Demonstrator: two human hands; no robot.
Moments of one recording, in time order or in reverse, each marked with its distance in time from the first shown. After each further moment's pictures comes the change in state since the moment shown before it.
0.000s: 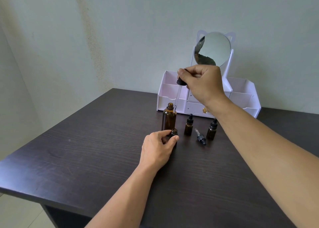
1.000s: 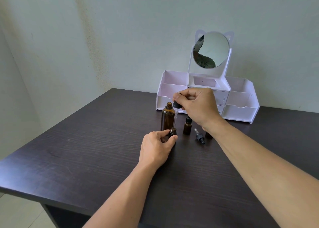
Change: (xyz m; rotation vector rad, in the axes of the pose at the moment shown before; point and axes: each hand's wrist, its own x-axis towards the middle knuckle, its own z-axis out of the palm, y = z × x) left_hand 0.003 -0.006 0.006 -0.037 -0.015 -0.016; right_hand -0.038 0.028 0.004 -0.054 -0.075 0.062
